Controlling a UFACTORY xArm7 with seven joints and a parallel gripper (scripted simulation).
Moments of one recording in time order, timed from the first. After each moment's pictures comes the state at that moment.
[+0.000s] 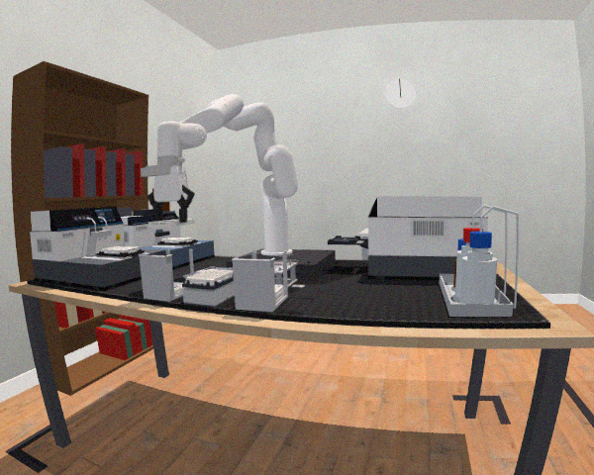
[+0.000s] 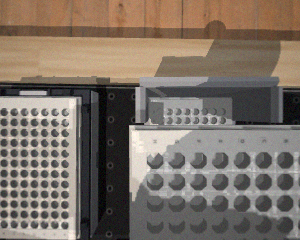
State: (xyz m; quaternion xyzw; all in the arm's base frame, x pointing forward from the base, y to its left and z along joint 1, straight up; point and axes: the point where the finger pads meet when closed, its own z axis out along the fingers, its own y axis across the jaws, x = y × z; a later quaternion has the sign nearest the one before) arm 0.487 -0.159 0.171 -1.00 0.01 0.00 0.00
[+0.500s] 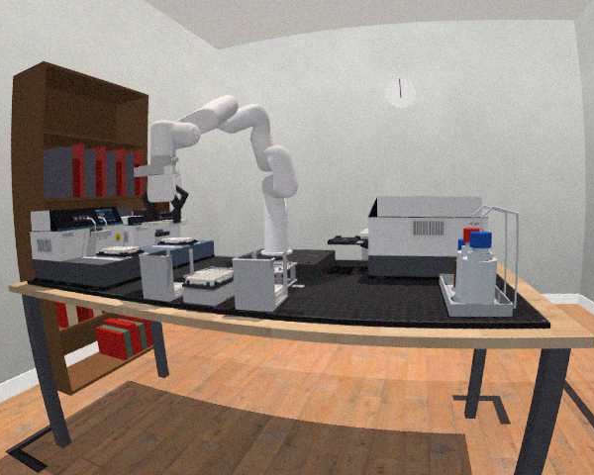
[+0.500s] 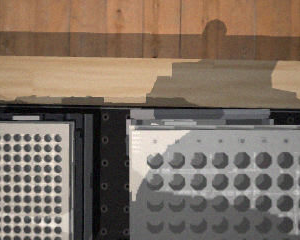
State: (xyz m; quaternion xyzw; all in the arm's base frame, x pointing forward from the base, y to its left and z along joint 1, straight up) arm 0.509 -0.166 0.171 -1.00 0.01 0.00 0.00
